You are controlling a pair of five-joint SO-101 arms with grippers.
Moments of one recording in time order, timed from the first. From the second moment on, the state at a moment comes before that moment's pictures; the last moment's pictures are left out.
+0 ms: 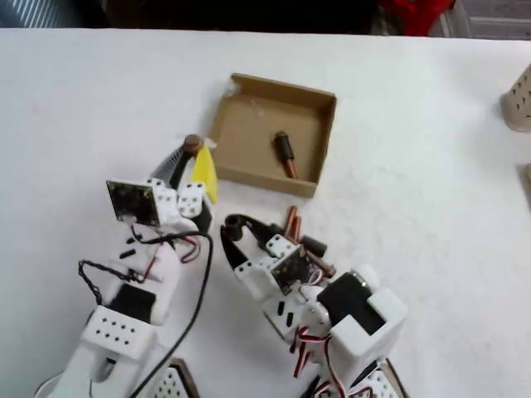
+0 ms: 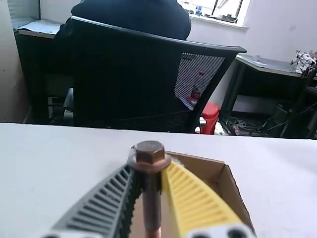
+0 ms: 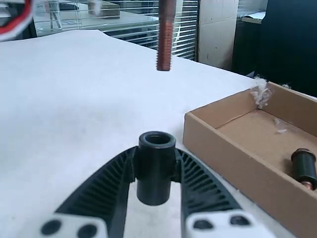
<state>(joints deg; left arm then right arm) 12.4 -66.4 86.3 -11.7 14.3 -41.1 11.8 94.2 -90.5 4.5</state>
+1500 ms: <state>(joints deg) 15.5 -71.9 89.6 -5.2 14.3 -41.1 17.0 77.2 -83.4 4.5</state>
